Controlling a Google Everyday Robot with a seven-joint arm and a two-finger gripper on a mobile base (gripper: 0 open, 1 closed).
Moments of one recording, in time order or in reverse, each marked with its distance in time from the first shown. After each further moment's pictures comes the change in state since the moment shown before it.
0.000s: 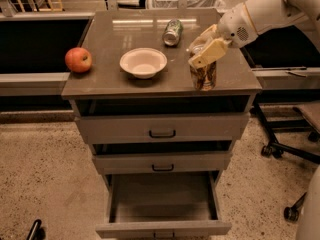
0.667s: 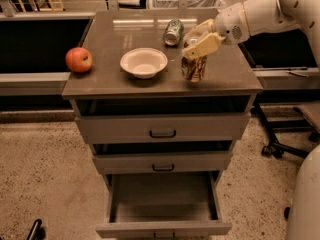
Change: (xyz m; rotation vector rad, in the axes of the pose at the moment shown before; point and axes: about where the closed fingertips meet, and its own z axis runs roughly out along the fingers) arm -0.017 -0.028 0.008 0.023 -0.174 -0.004
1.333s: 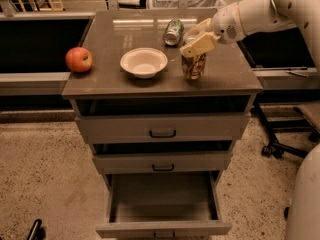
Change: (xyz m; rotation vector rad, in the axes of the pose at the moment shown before) arm 0.006 -0.022 0.009 0.093 0.042 0.017
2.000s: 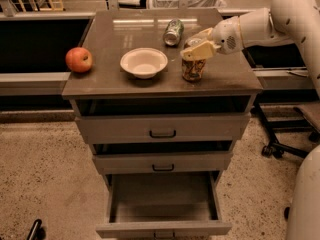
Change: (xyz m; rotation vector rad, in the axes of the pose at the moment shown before) arm 0.023 -0.002 0.009 -0.035 -0.084 0.087
